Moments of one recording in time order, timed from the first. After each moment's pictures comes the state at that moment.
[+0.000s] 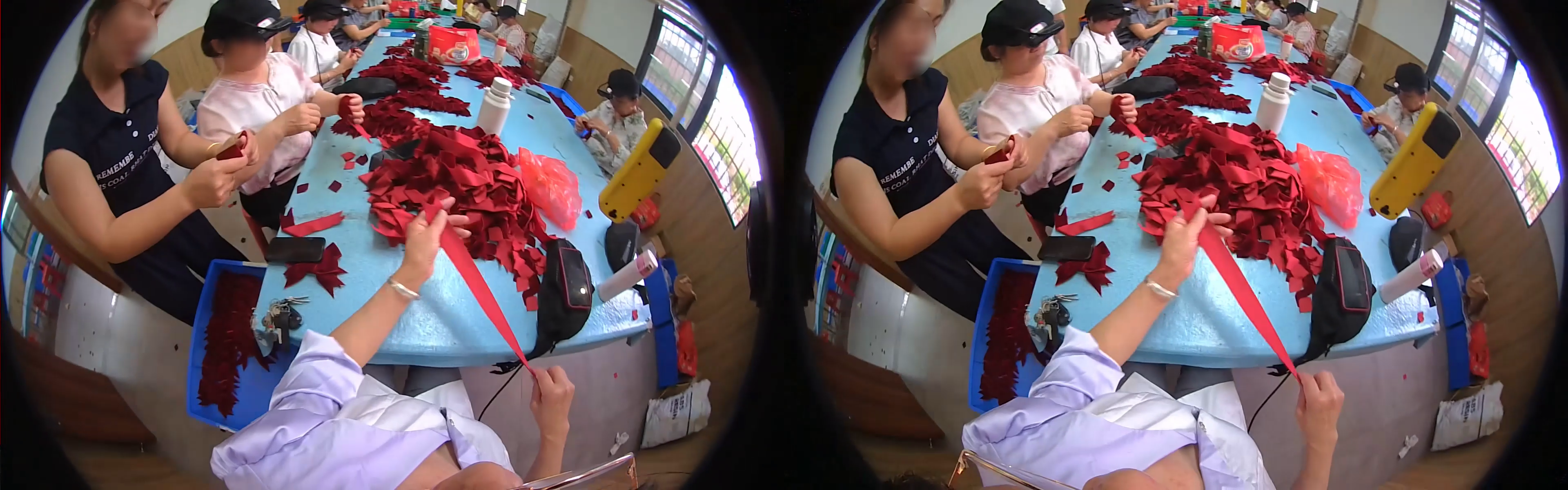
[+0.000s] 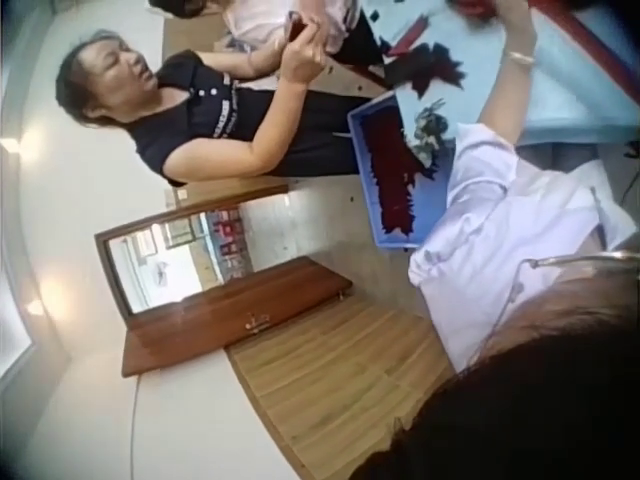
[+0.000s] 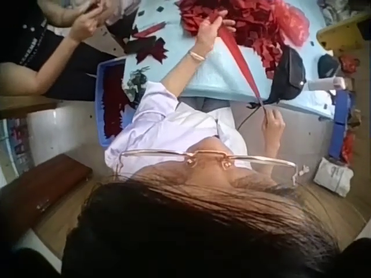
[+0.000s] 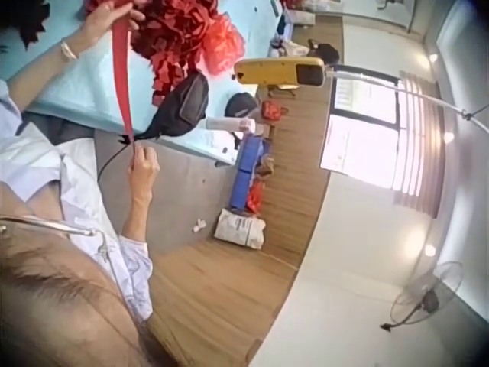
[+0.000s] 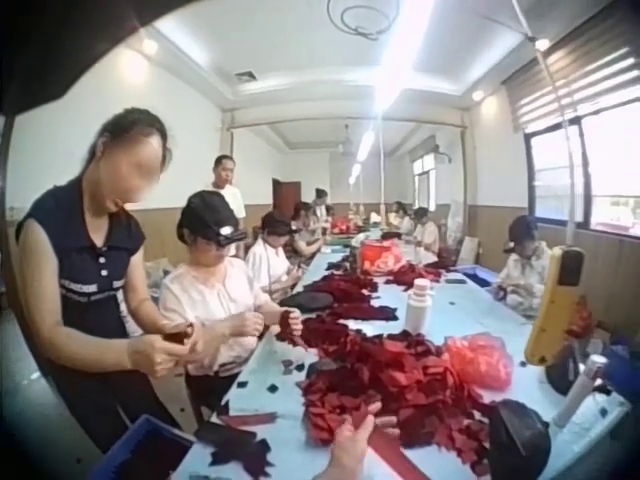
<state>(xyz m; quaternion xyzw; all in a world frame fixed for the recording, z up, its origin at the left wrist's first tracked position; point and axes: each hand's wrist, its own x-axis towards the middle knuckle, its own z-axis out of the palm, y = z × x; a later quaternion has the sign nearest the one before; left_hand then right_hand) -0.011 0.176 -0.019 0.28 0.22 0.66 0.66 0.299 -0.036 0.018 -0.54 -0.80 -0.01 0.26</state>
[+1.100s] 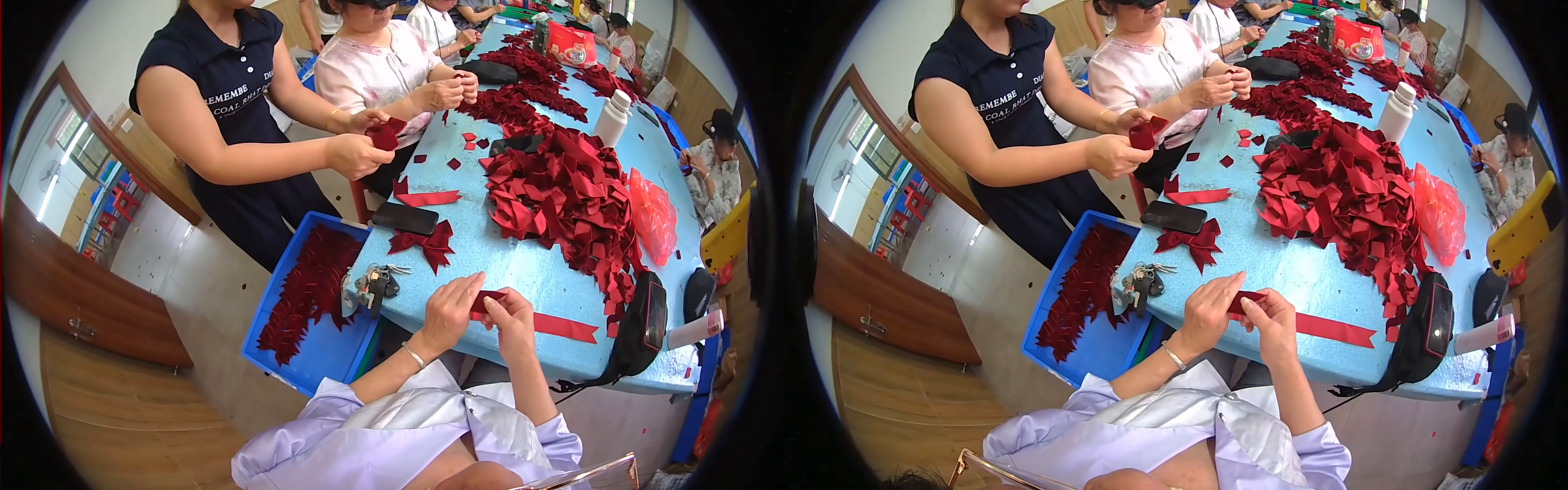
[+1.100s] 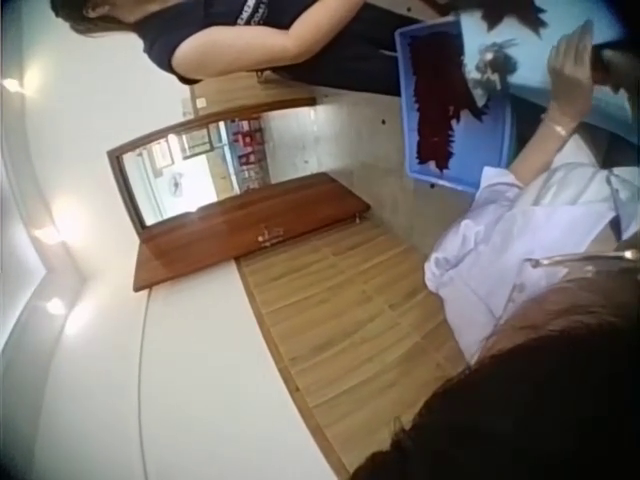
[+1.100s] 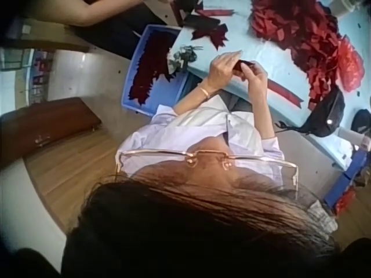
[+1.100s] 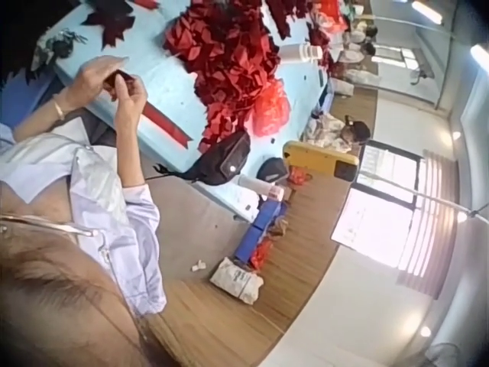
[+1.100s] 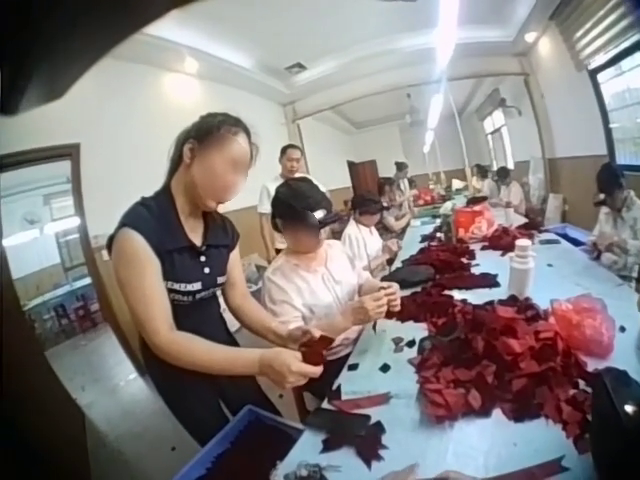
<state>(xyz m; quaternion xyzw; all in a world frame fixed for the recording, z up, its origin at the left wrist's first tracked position) -0.082 -0.005 -0.041 0.67 0.58 0.45 -0.12 0.059 0.051 -0.028 -0.31 -0.49 0.74 0.36</state>
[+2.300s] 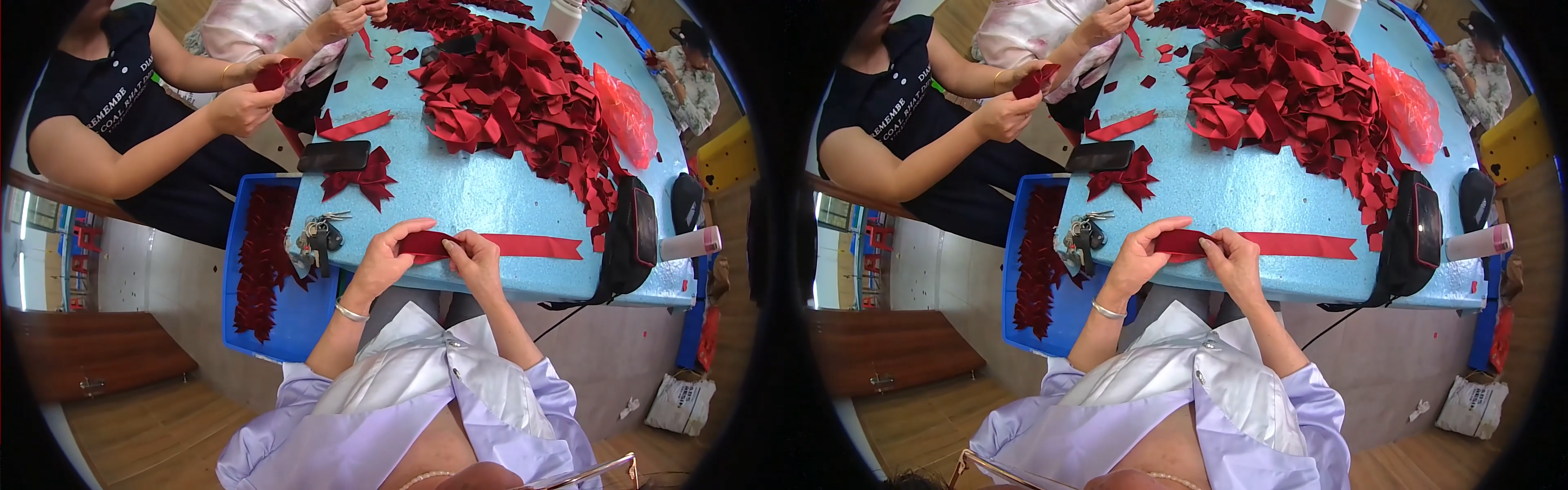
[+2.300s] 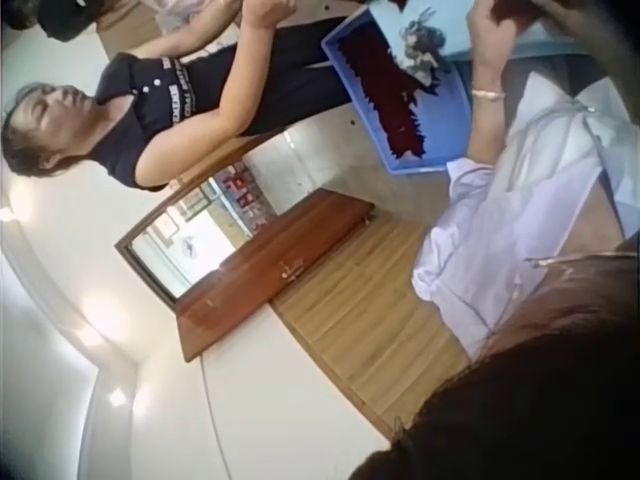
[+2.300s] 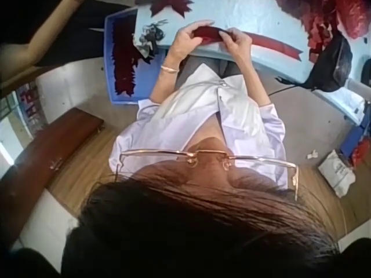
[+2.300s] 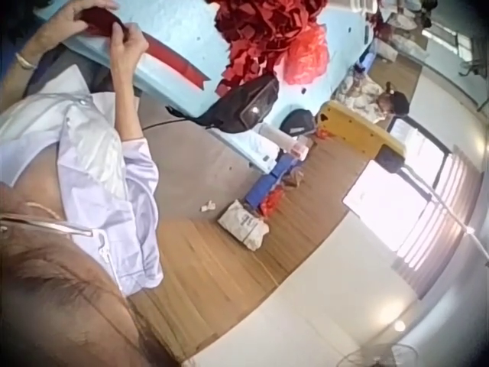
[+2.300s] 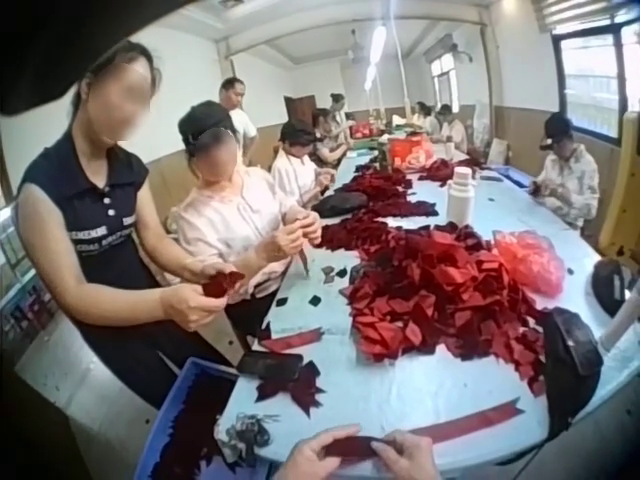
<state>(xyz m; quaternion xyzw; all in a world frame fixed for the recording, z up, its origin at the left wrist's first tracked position) -0.108 -0.013 -0.063 0.51 0.50 0.54 0.44 0.071 0.046 -0.077 -0.47 -0.61 0.55 0.32</state>
